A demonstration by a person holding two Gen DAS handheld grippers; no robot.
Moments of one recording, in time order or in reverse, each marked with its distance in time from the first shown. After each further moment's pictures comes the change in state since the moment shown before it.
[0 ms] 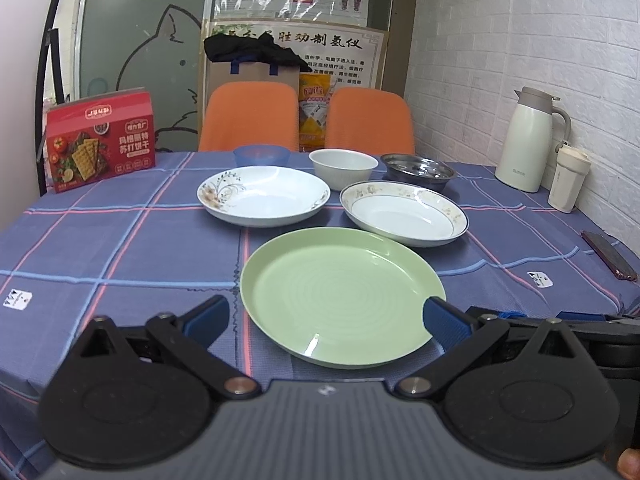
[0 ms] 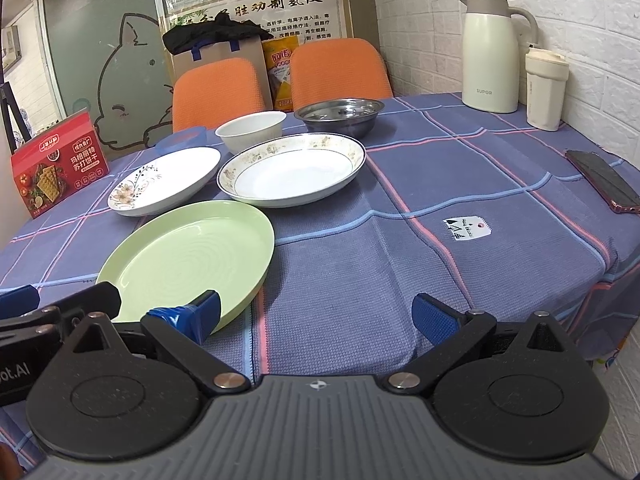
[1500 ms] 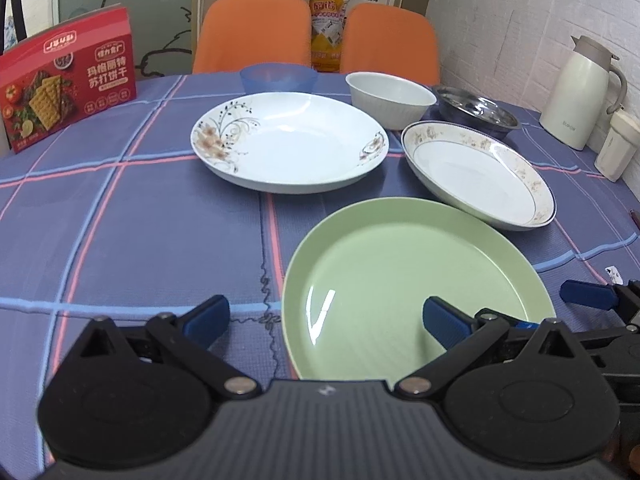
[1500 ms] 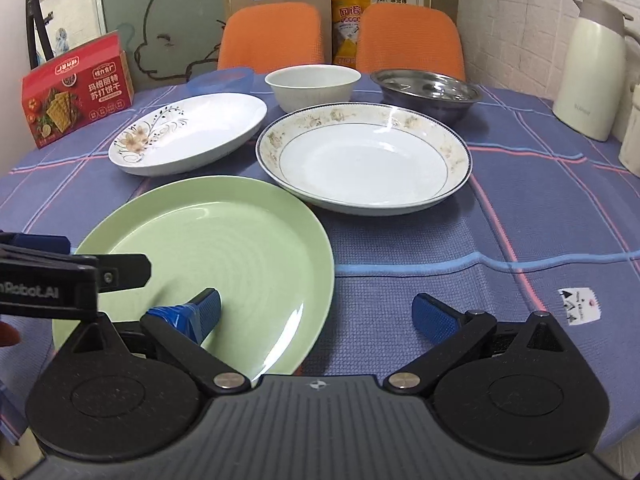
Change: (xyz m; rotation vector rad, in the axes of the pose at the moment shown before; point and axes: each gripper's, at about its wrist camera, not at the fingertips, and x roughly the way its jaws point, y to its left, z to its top) left arm 0.123 0.056 0.037 -0.030 0.286 -0.019; right arm 0.088 0.033 0.027 -0.204 0.133 0.100
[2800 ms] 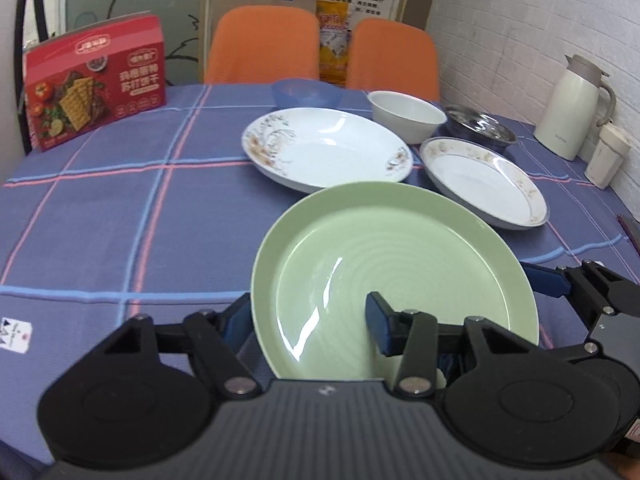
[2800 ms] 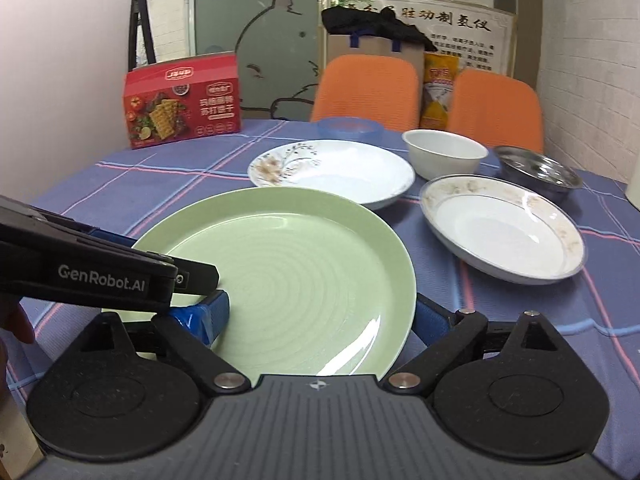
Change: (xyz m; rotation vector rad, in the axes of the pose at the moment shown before) left arm -0.048 0.048 -0.010 -0.015 -0.038 -0.008; right arm -0.014 0.094 -0.001 -0.180 -0.150 0.167
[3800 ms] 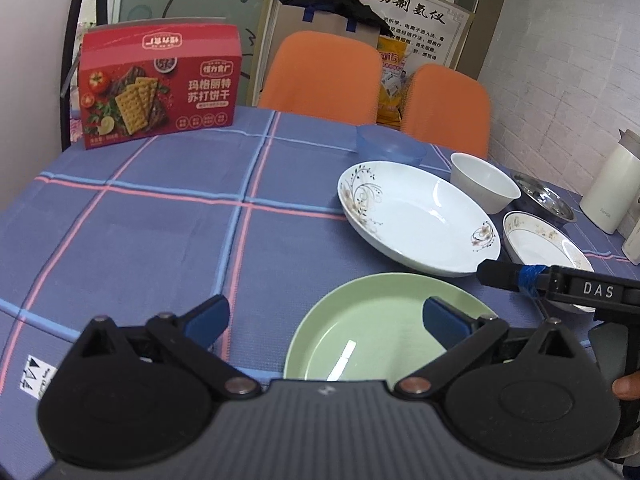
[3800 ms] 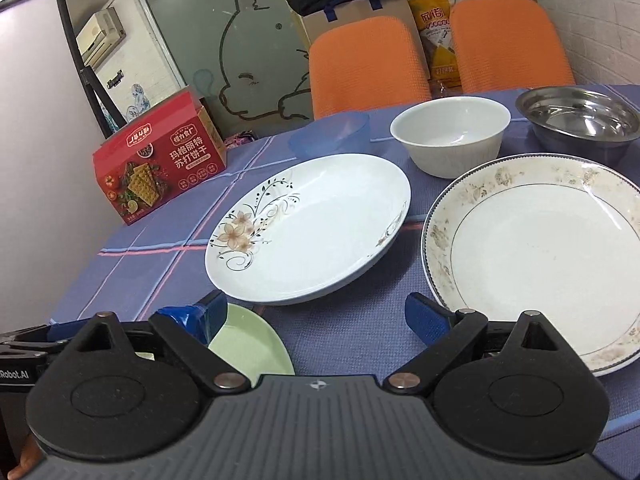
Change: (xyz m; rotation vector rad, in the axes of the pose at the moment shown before) left arm 0.018 0.065 0.031 -0.136 -0.103 0.047; right arm 0.070 -0.078 0.055 0.306 0.054 0.182
